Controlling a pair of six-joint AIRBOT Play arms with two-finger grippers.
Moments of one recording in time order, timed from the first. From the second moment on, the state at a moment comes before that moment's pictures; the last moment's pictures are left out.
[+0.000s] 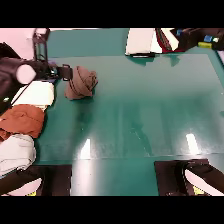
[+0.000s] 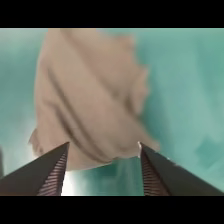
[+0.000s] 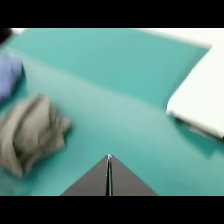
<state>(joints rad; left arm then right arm) -0.34 -1.20 1.26 1.65 -0.84 -1.79 0.13 -0.99 1.47 -1.08 0.90 1.24</state>
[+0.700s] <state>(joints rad) -0.31 -1.53 1.39 1.67 -0.83 -1.80 0.12 -0.99 1.55 -1.07 0.89 1.24</state>
